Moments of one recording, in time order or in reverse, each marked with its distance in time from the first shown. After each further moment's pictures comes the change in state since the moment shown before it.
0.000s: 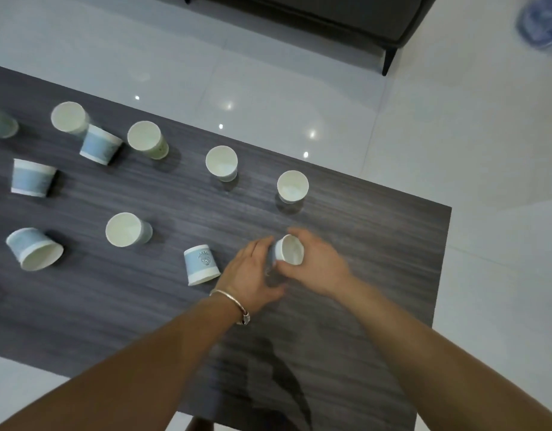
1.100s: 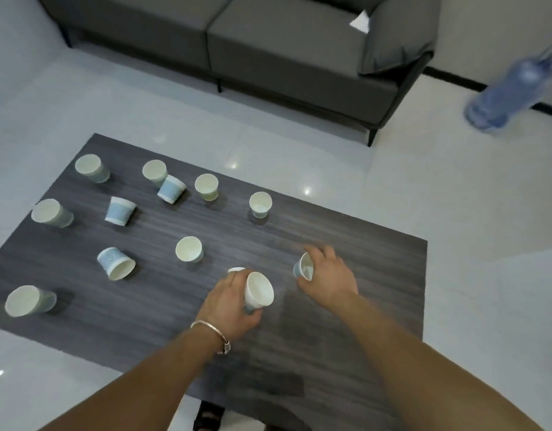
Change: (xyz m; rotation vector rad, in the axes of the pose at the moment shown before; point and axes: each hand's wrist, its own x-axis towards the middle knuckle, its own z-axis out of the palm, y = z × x) left_hand -0.132 -0.035 -0.097 0.040 0.198 0.026; right_hand -0.086 -0.090 0.002 -0.371 0.212 -0.019
